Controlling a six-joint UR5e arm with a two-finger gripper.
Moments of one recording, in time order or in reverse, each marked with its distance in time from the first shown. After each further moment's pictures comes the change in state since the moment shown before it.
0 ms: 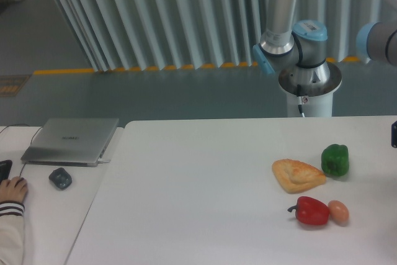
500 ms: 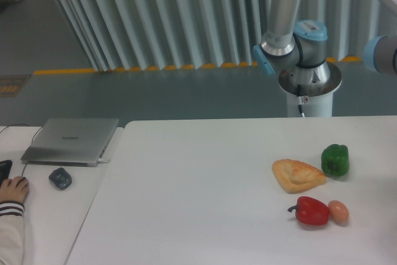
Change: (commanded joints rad) arm 0.025 -0.061 0.054 0.025 0.069 -0.025
